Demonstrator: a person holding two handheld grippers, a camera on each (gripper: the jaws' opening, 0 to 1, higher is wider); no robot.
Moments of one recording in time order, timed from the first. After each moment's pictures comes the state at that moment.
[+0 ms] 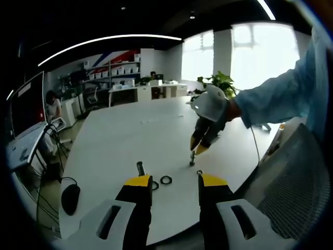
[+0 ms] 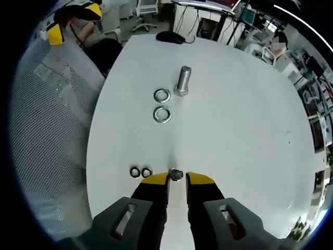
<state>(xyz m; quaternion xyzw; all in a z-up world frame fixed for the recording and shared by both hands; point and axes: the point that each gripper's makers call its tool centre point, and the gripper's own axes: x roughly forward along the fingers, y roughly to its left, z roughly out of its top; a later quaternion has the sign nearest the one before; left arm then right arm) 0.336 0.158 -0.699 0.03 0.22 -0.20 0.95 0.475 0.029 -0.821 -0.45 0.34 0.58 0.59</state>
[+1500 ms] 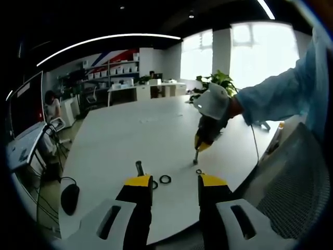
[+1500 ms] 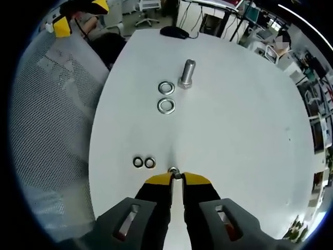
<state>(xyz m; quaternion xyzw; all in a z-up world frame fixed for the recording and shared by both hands) 0.336 0.157 -0.701 0.03 0.22 -0.20 0.95 0.472 0.015 -0.821 -0.46 0.35 0.57 0.58</state>
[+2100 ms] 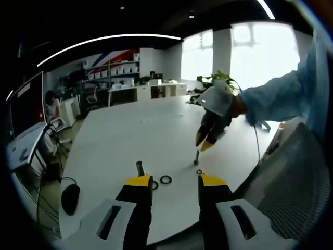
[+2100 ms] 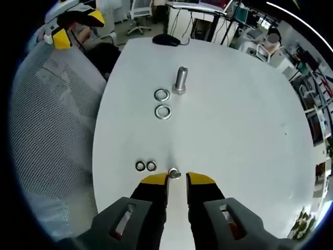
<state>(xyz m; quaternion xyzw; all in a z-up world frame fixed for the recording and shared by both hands) 0.336 0.157 -0.700 0.03 0.22 -0.20 0.95 0.469 0.012 -0.809 -0.43 0.35 0.57 0.61</state>
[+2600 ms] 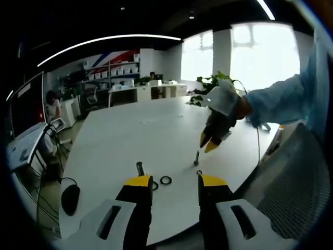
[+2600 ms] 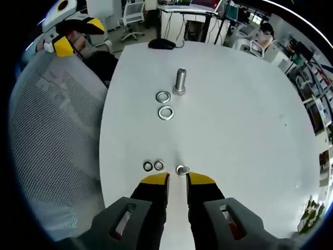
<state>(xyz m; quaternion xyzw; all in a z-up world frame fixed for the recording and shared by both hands) 0.336 0.157 -0.699 0.03 0.22 -0.20 0.95 0.457 0.006 -0.807 -0.39 0.37 0.56 0.63</state>
